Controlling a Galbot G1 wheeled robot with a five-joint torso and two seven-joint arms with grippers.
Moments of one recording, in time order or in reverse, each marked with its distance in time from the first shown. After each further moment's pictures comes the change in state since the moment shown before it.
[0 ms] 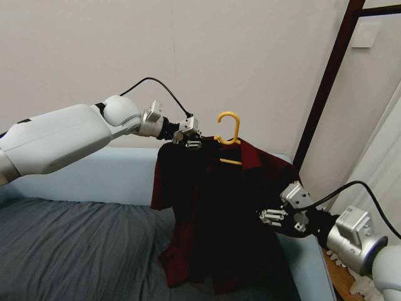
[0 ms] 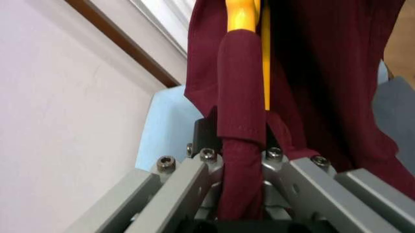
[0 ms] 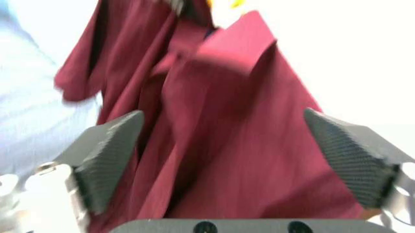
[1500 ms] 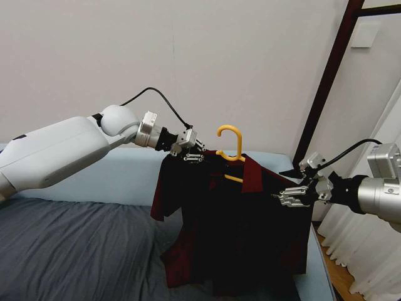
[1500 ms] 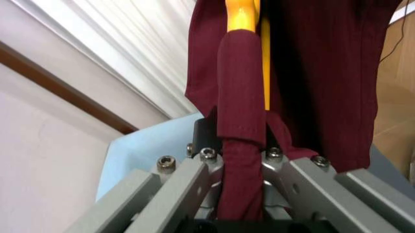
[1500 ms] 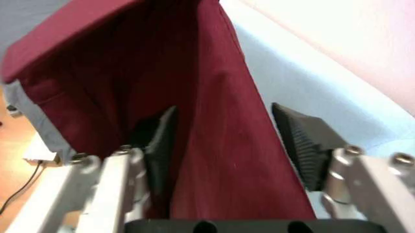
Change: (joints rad) left arm 0.089 0.040 -0.113 -0.085 0.004 -0.075 0.160; right arm 0.068 -0.273 0.151 -0.173 0.515 -0.127 -0.295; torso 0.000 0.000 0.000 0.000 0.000
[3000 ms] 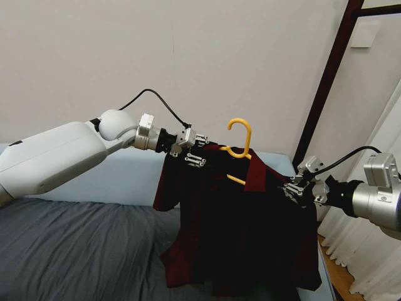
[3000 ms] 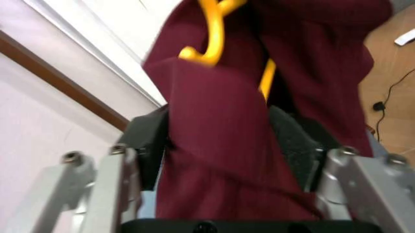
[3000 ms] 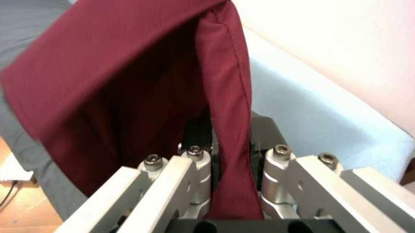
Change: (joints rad) left arm 0.059 0.068 -0.056 -0.084 -0.011 -0.032 -0.072; right arm 0.003 0.065 -0.057 -0.016 -0.088 0.063 0.040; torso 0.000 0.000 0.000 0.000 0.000
